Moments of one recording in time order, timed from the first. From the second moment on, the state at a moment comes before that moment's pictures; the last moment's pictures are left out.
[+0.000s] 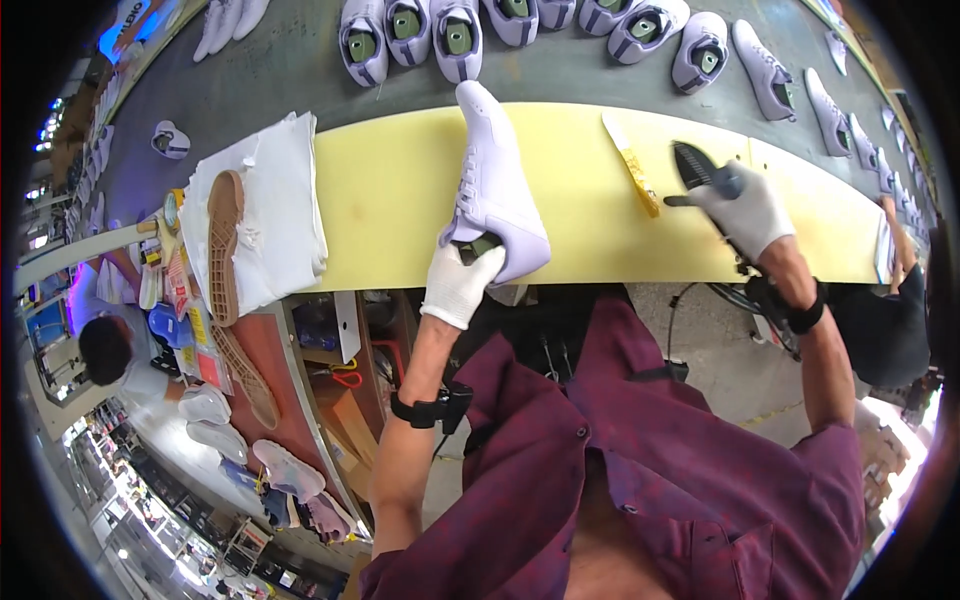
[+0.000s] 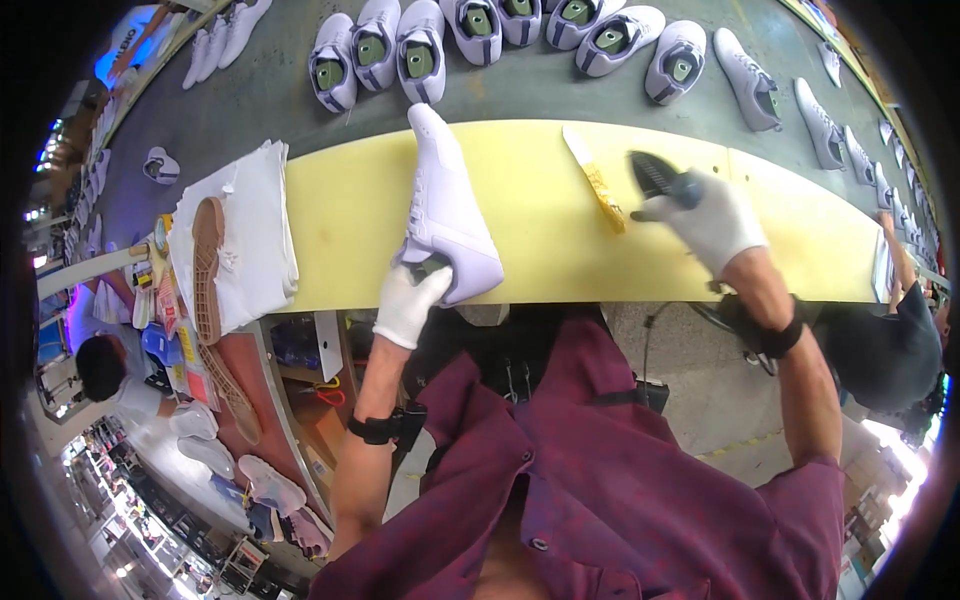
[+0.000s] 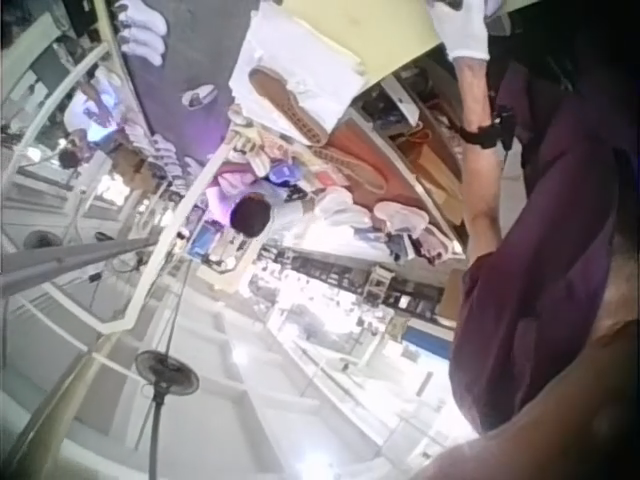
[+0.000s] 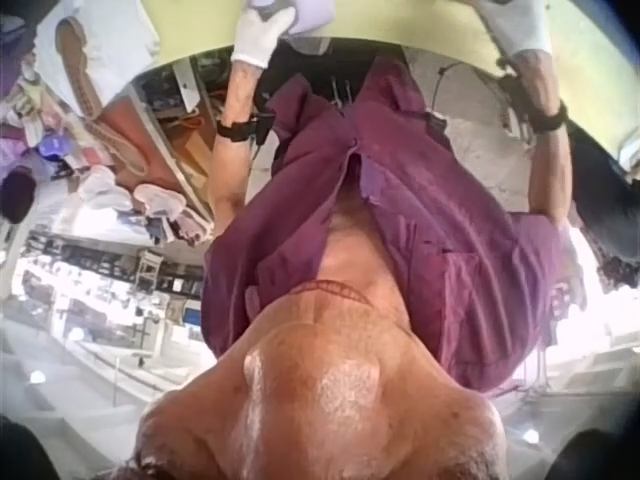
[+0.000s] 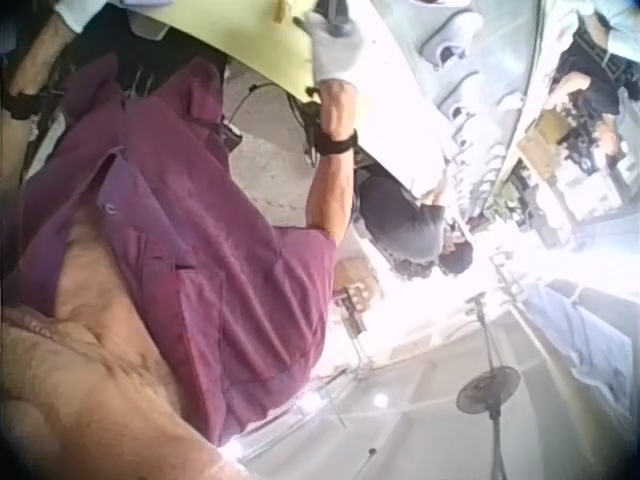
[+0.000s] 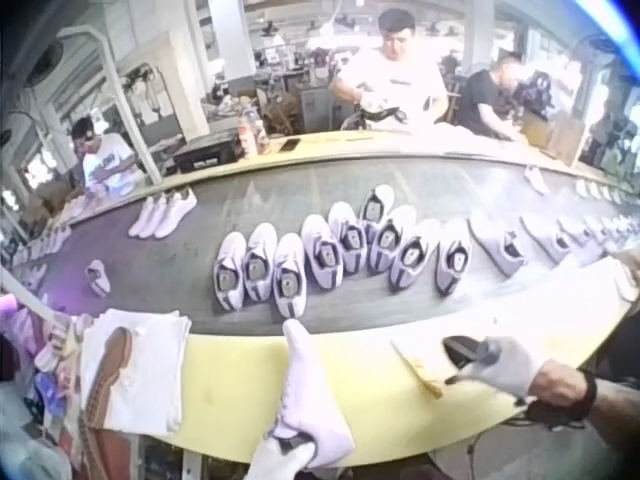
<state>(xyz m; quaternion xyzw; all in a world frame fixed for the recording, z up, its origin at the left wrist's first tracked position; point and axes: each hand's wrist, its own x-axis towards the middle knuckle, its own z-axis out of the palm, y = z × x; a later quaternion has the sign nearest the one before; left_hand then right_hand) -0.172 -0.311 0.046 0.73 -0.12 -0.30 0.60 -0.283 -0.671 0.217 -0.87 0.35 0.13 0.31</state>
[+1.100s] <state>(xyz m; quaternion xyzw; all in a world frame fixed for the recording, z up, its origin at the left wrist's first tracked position) 0.283 -0.333 0.114 0.98 -0.10 -0.07 0.13 -0.131 -0.654 0.175 -0.92 0.12 0.06 0.37</state>
